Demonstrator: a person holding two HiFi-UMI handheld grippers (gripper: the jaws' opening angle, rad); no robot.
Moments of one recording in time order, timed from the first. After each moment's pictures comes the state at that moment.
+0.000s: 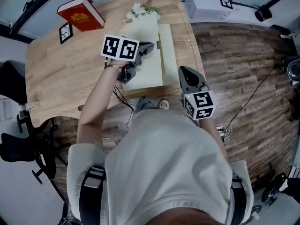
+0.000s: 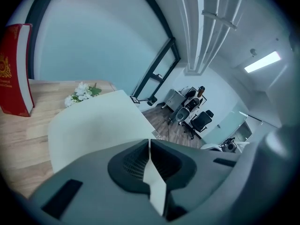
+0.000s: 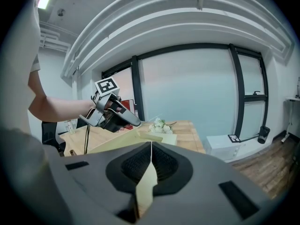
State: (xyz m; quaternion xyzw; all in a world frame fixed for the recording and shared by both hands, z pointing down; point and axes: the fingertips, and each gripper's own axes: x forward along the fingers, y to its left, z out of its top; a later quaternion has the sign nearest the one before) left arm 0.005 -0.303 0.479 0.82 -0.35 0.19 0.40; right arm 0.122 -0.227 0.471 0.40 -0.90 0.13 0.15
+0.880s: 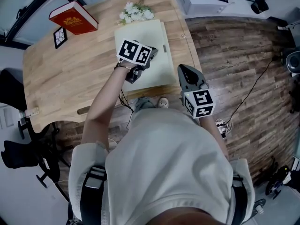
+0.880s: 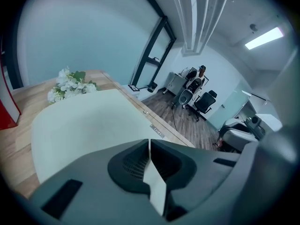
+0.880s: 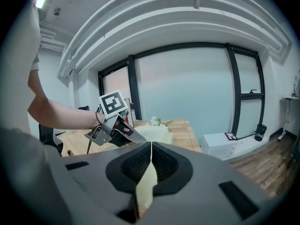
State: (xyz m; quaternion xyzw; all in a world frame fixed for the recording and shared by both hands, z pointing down) left arm 0.044 -0.307 0.552 0.82 -0.33 0.30 0.37; right arm 0.135 -0.234 0.477 0.41 -0.89 0.14 0.16
